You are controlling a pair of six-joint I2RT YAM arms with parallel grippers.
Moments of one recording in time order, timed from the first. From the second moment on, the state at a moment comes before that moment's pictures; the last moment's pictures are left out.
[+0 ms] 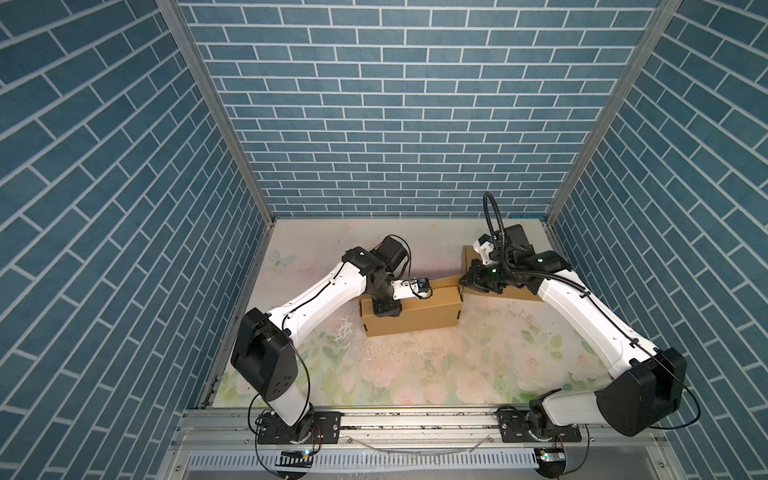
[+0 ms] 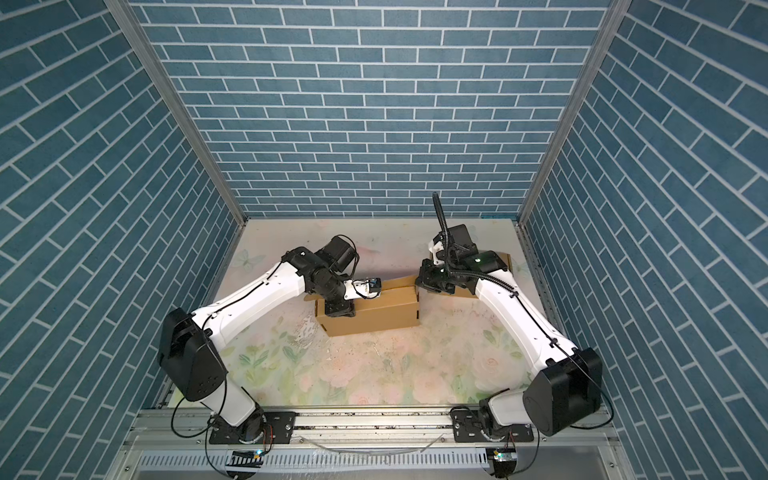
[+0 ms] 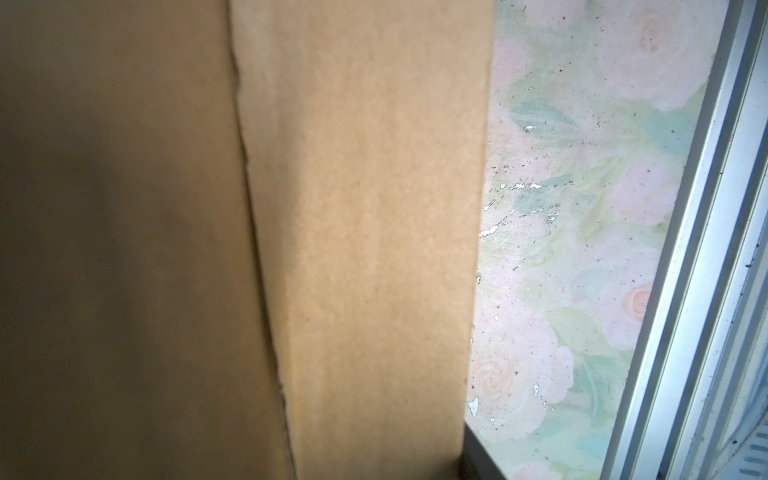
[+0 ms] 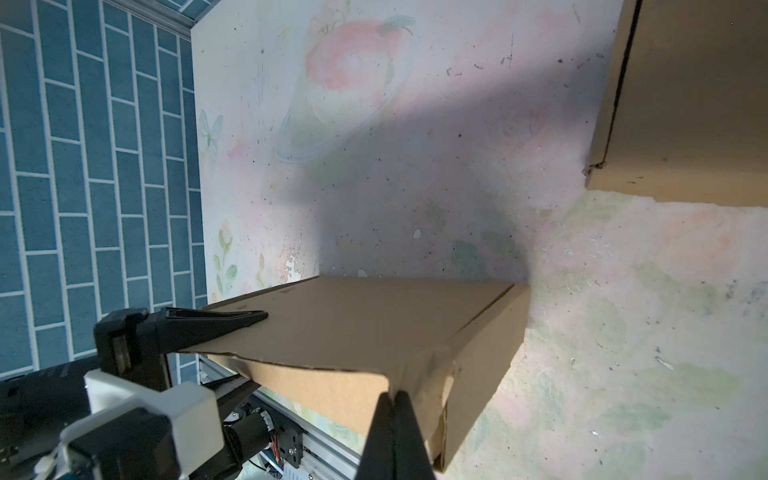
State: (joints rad) left arm -0.67 1.65 1.45 -1.09 0.19 0.75; right arm 0.45 1.38 1.29 -0.86 -0.41 0.57
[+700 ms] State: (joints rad) left arm -0.68 1.65 1.44 -1.07 0.20 0.78; right arm 0.47 1.38 1.30 -0.96 -0.37 0.50
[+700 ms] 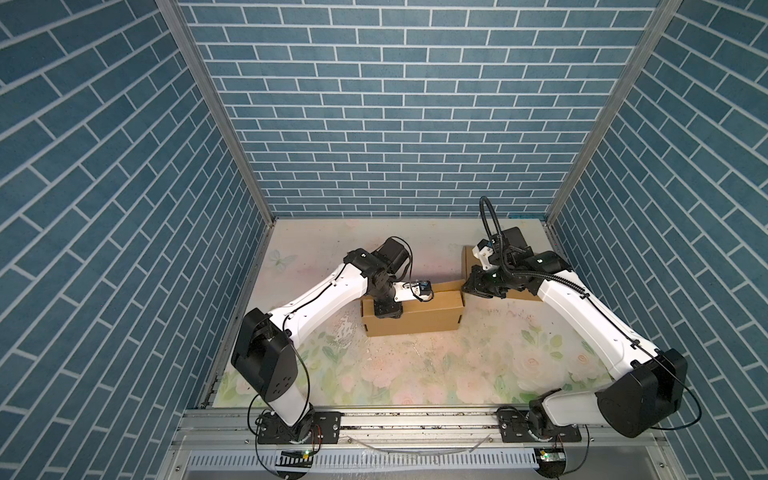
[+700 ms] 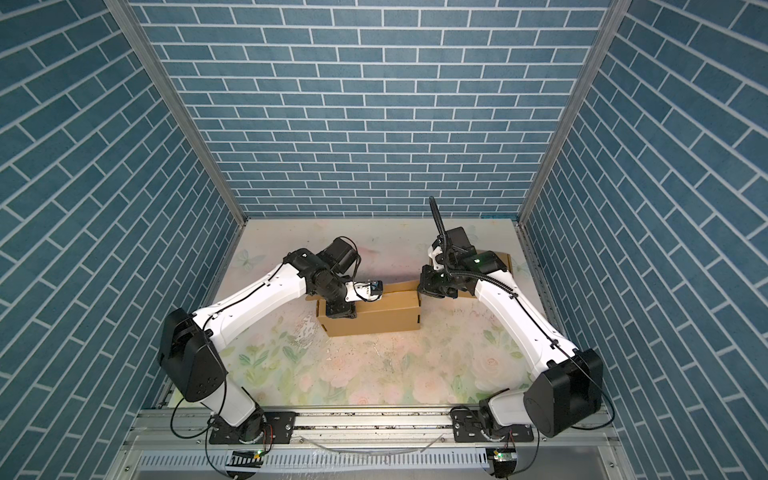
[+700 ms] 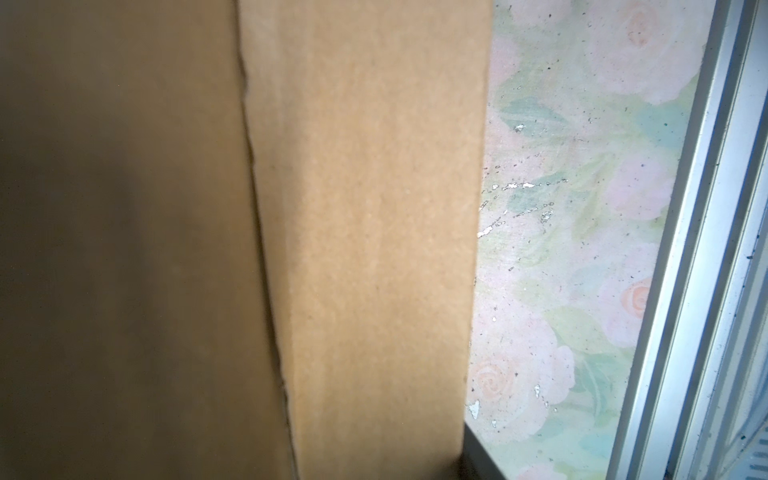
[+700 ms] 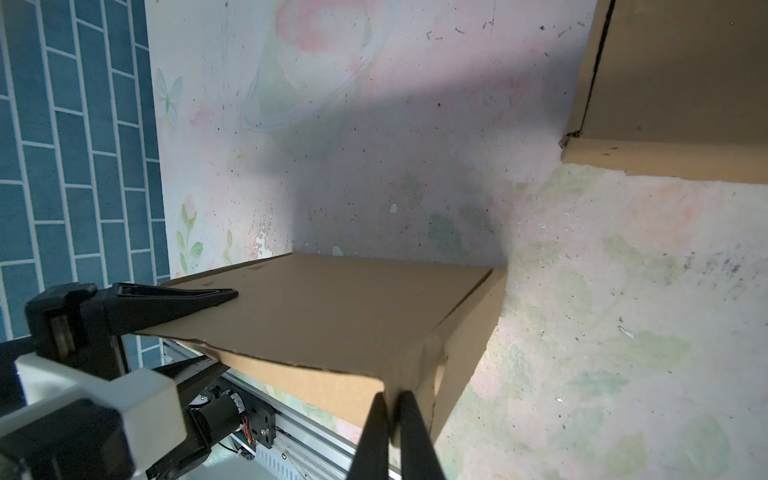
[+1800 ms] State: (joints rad) left arm -0.68 1.63 1.42 -1.06 0.20 0.77; right arm 0.47 1.41 1.31 -0.96 -0.37 0.56
